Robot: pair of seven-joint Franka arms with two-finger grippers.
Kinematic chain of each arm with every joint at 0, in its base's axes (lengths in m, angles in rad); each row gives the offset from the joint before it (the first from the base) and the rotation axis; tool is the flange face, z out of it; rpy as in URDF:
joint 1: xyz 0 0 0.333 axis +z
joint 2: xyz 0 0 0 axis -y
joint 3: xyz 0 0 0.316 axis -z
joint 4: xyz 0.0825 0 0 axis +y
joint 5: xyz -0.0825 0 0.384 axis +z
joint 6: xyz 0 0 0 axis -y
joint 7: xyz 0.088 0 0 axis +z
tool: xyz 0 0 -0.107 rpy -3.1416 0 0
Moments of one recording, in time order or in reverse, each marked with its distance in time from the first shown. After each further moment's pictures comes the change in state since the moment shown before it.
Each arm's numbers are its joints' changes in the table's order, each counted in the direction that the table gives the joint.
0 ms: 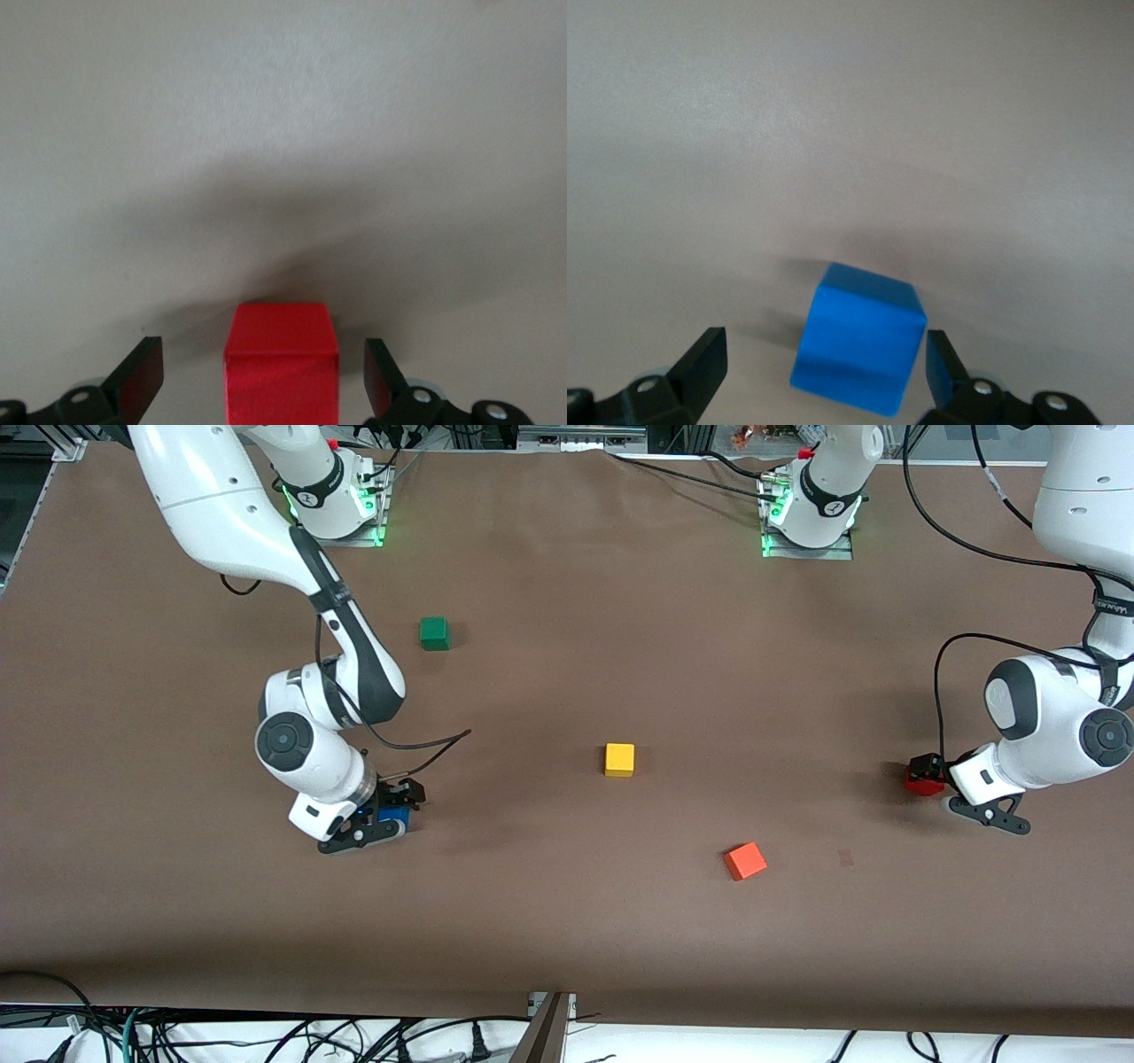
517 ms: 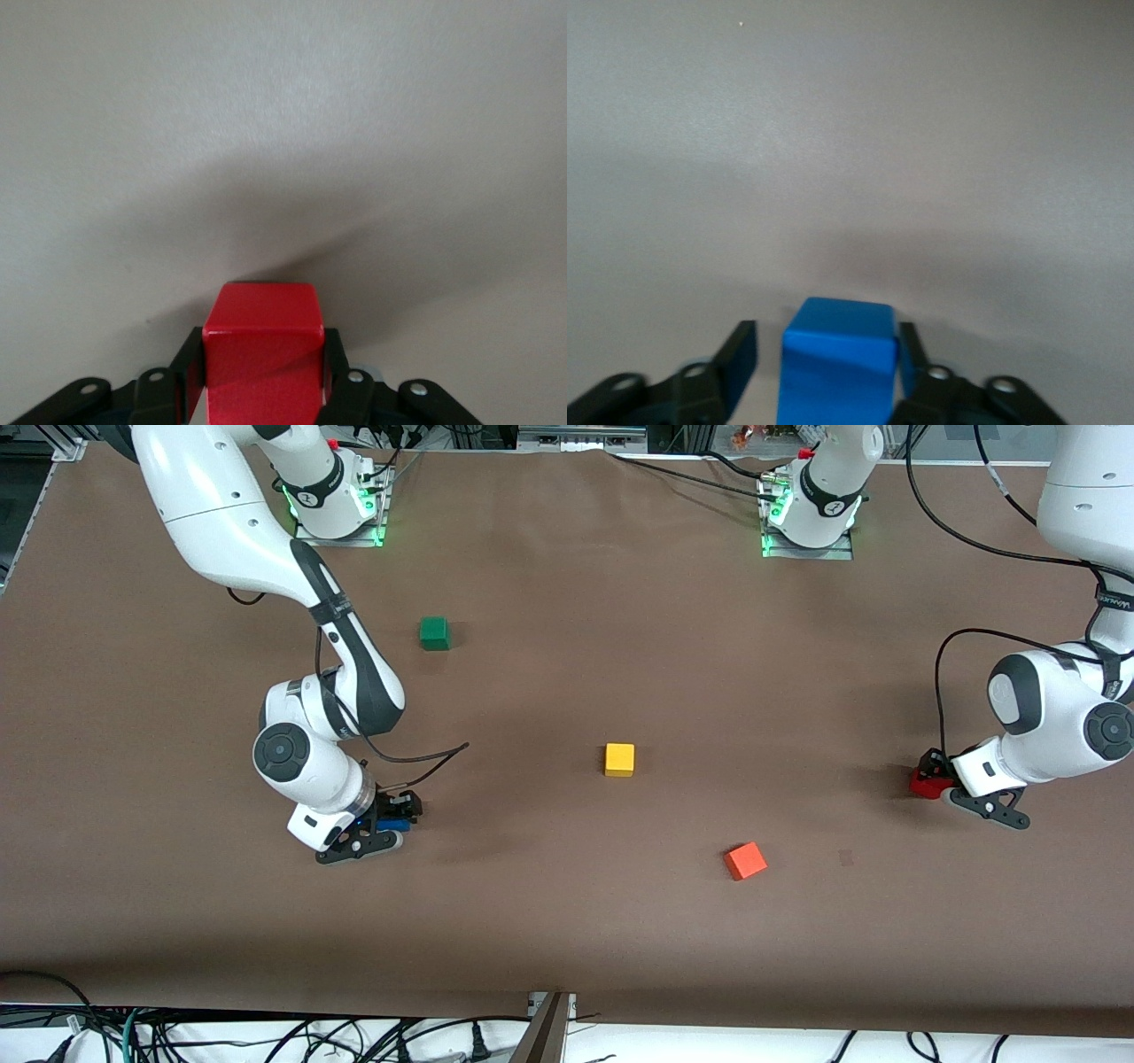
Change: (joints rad) left arm 0.011 0.025 0.008 0.015 0.000 0.007 -0.064; right arm -0.014 -0.028 0.000 -0.044 0.021 -0.002 0.000
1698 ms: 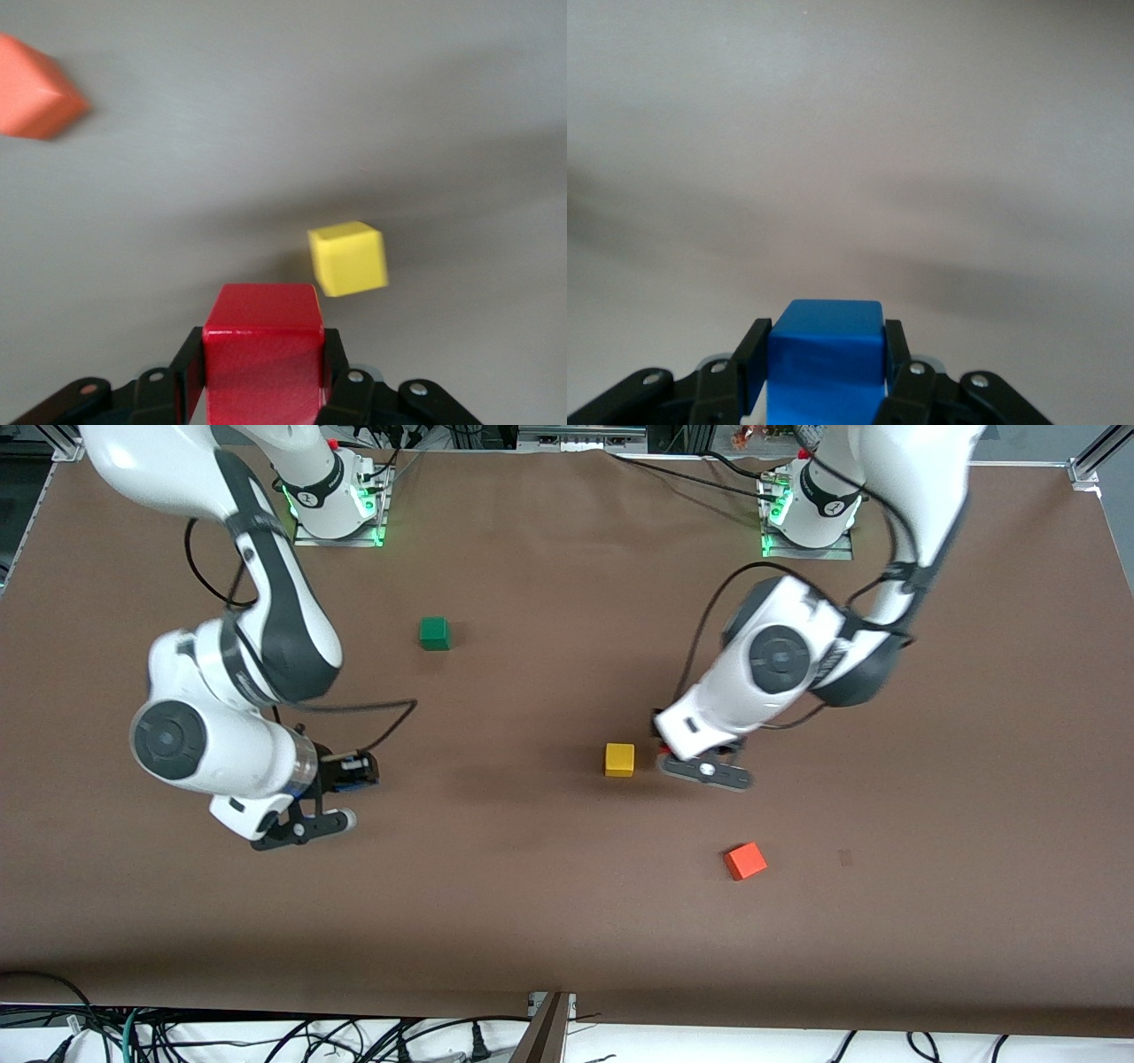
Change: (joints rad) left arm -0.456 0.009 0.368 -0.250 0.000 -0.257 0.958; right arm -0.018 0.171 -0.001 -0.280 0.045 -0.661 0.000
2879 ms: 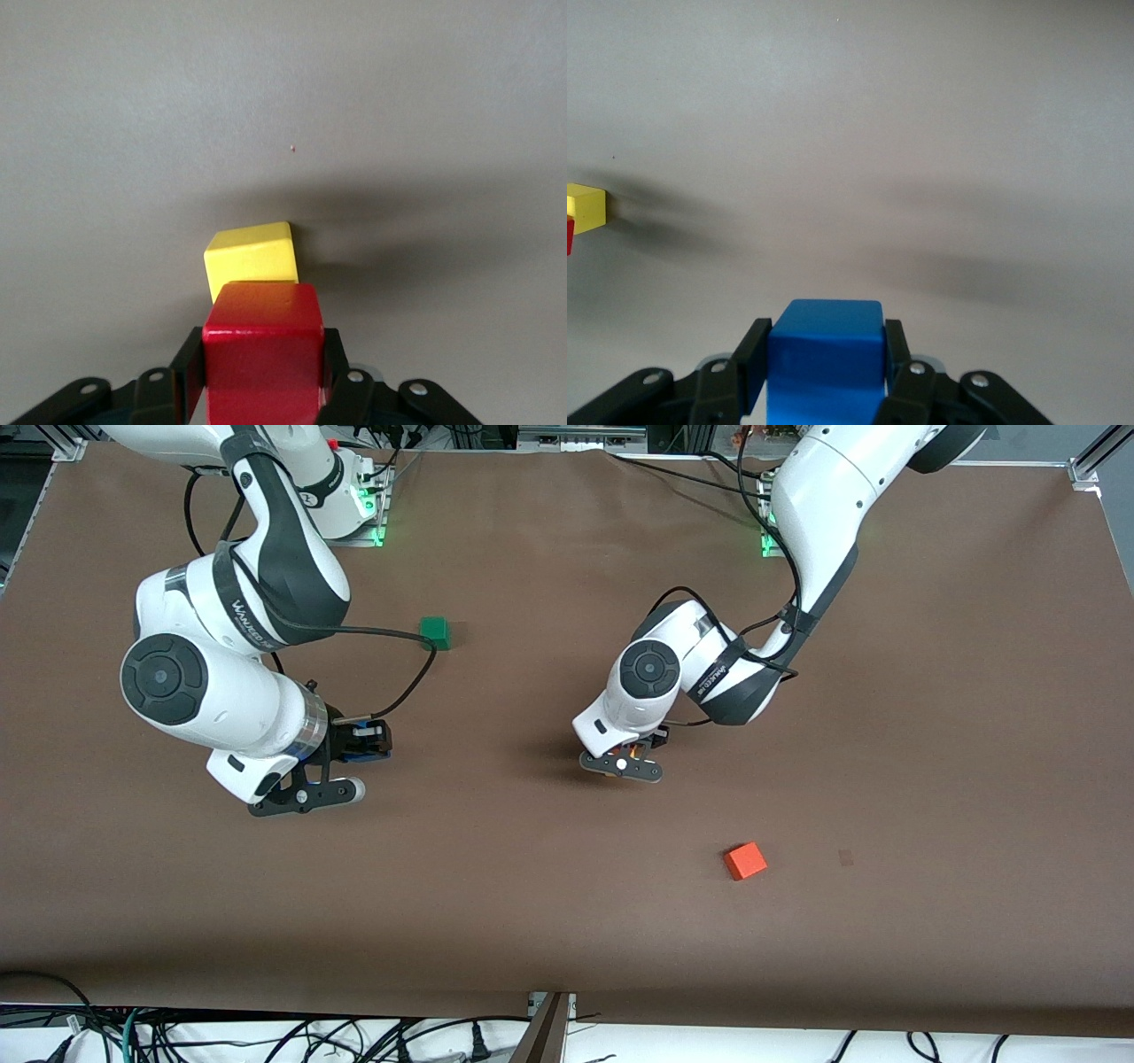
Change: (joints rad) left arm -0.146 -0.188 -0.010 -0.128 0.139 0.019 0.217; right arm 0.055 0.050 -0.005 -0.035 0.001 -0.064 -0.148
